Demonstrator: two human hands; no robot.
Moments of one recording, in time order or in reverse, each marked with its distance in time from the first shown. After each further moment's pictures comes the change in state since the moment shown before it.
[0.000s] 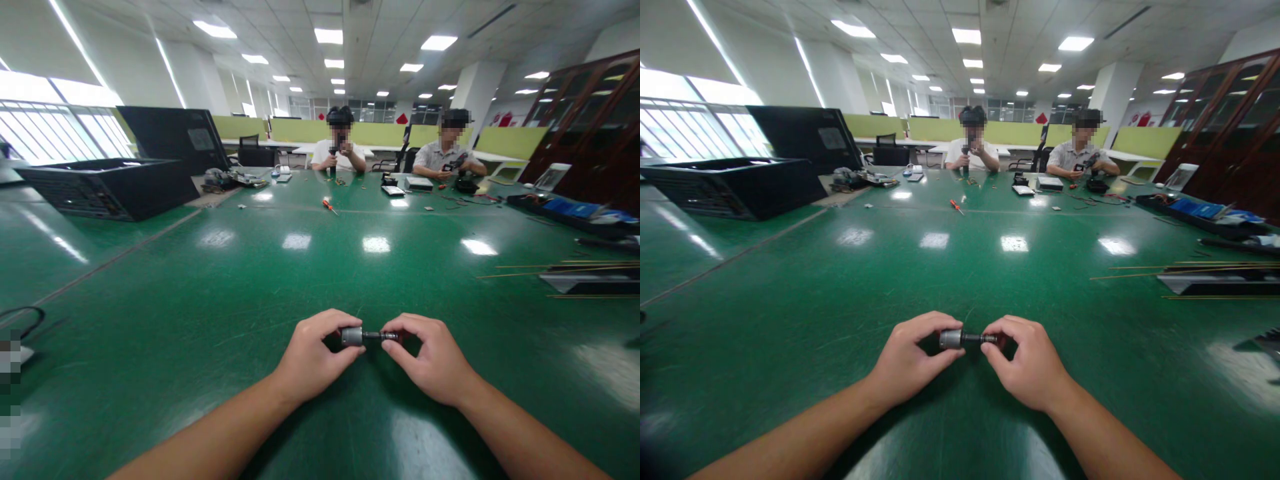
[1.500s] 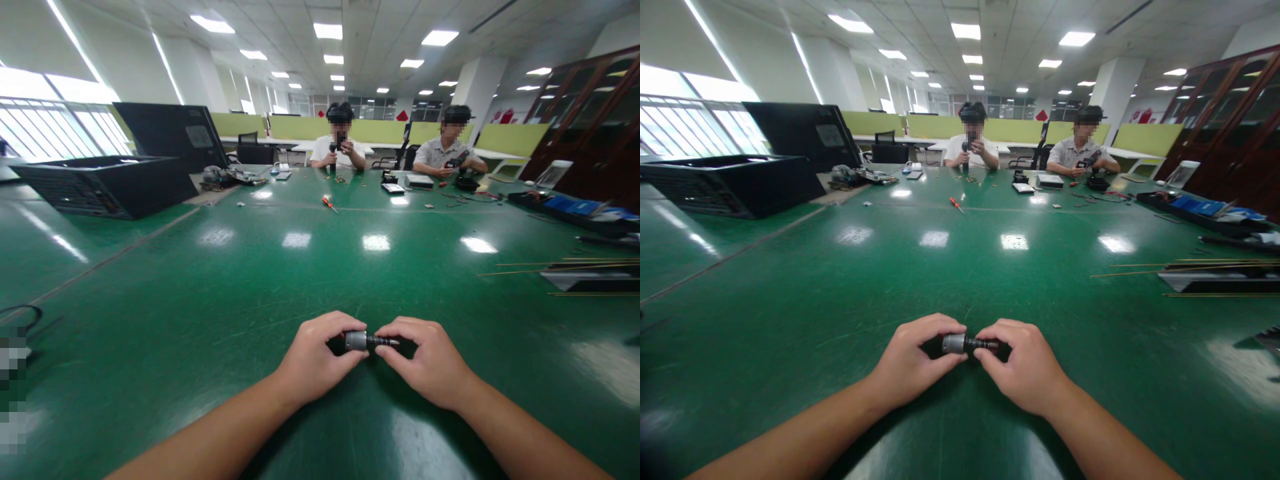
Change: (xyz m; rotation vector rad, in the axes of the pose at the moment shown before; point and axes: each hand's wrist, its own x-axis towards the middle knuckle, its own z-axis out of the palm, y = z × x) left_hand -0.001 0.003 0.002 -0.044 -0.044 0.015; right_hand -0.002 -0.004 0.005 0.002 -0.041 0.002
